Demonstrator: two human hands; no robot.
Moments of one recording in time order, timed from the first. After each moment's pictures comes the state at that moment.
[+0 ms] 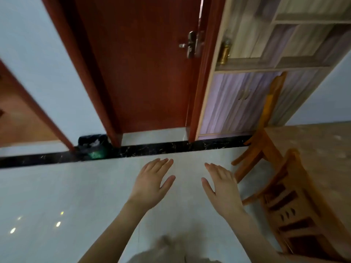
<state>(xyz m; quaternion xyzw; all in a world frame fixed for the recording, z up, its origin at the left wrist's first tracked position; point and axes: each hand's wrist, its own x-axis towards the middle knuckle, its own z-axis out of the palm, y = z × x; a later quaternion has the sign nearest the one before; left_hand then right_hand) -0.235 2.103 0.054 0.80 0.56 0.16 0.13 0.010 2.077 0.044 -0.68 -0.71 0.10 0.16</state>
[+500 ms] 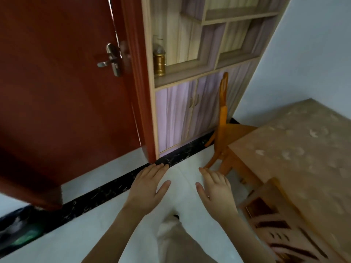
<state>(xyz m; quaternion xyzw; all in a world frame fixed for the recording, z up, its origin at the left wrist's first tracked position) -0.099 2.432 0.031 0.89 0.39 0.13 0.19 0.112 2.313 0.031 -0.80 -0.56 0.10 0.17</state>
